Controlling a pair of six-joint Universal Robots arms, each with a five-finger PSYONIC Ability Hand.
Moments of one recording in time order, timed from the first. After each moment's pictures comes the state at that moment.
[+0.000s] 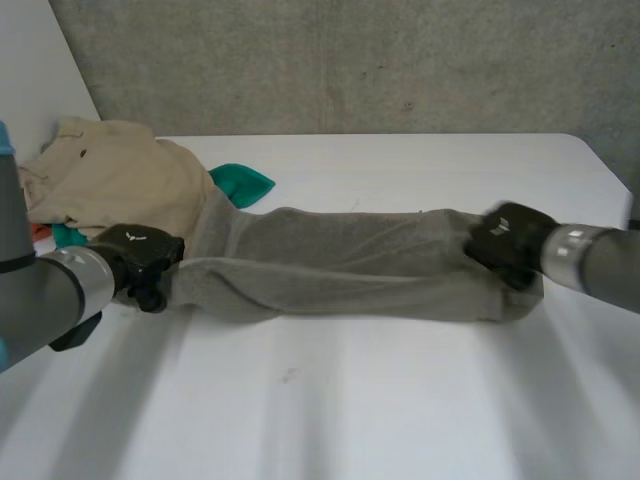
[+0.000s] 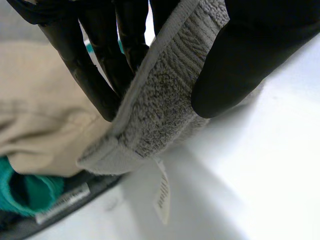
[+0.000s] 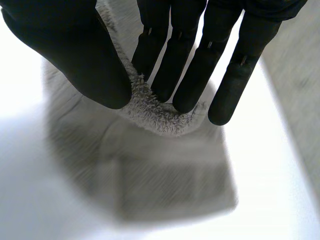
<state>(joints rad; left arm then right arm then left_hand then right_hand) 4.44 -1.85 -1.50 2.78 -1.49 3.55 1.75 -1.06 1.26 0.43 1.22 2.09 1.17 1.20 1.19 1.19 0.99 1.12 1.17 1.18 1.19 0.99</state>
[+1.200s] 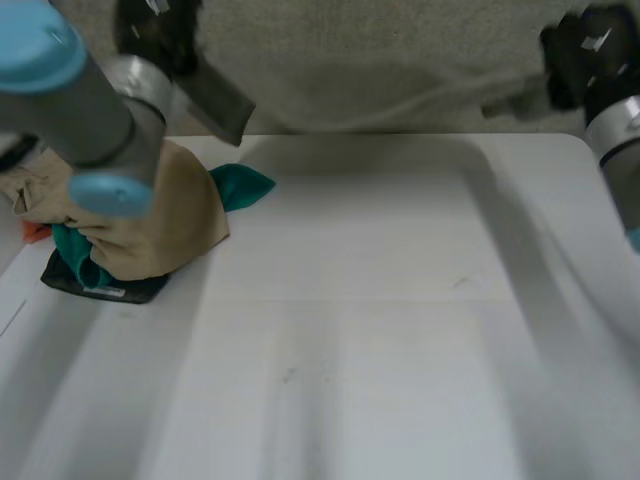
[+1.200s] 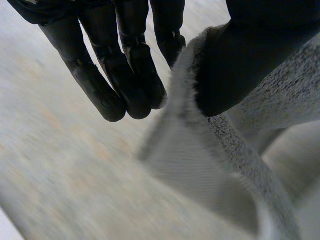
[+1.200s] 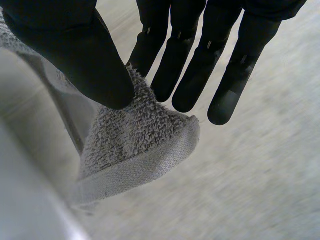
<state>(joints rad) 4.30 -2.28 -0.74 3.35 -1.61 3.57 1.70 -1.05 1.19 -0.45 1.32 2.69 1.17 1.20 1.19 1.20 0.99 1.12 1.17 1.19 1.20 1.01</state>
